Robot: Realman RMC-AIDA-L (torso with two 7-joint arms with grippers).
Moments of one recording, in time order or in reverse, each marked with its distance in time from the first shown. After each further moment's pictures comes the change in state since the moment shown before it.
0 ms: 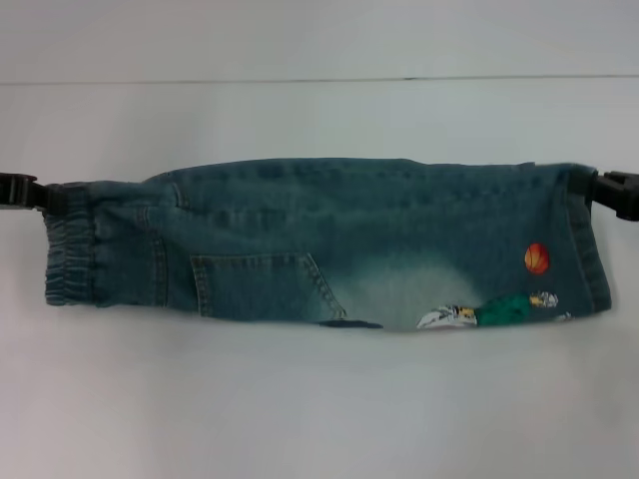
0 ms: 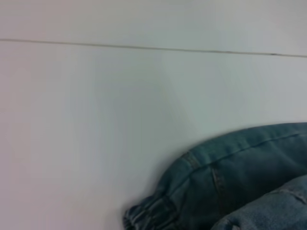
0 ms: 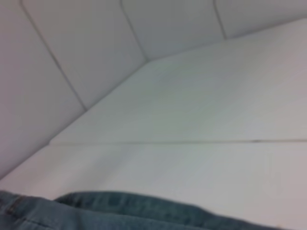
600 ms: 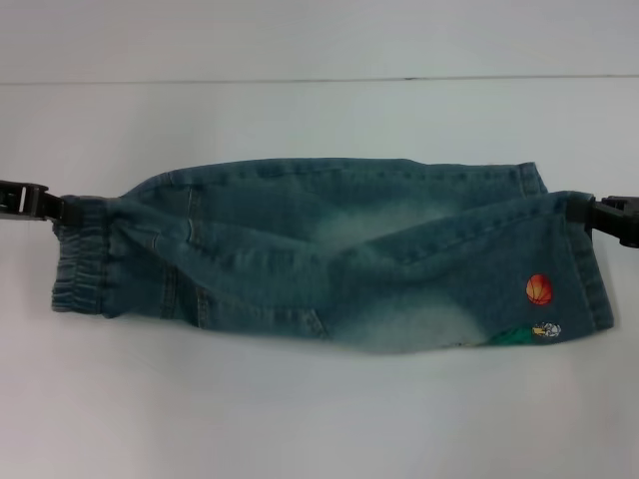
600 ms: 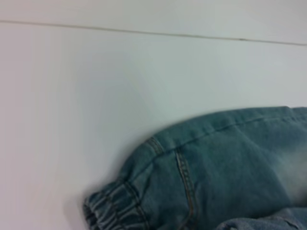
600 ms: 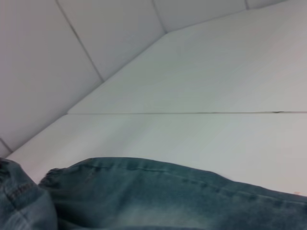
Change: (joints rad) left arm -0.006 0.000 -0.007 0.004 -0.008 0.087 0.004; right arm -0.002 -0.016 -0.004 -0.010 -0.086 -0.059 0.011
